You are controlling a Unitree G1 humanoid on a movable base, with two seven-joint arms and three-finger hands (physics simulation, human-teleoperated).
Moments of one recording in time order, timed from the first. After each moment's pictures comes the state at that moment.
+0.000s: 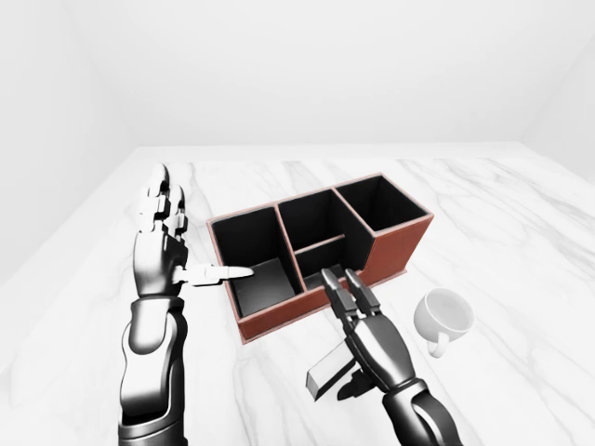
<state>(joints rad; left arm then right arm) -0.09 0.10 0.19 -0.40 -0.07 0.09 -0.06 0.41 -0.16 0.38 -0.49 -1.02 -0.02 0.05</state>
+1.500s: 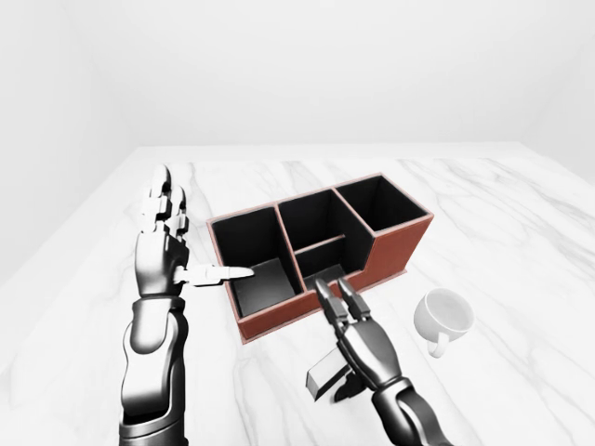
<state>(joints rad) -0.09 0.10 0.18 -0.39 -0.06 0.09 -0.06 0.36 -0.14 0.37 -0.28 -1.05 -0.09 -0.03</state>
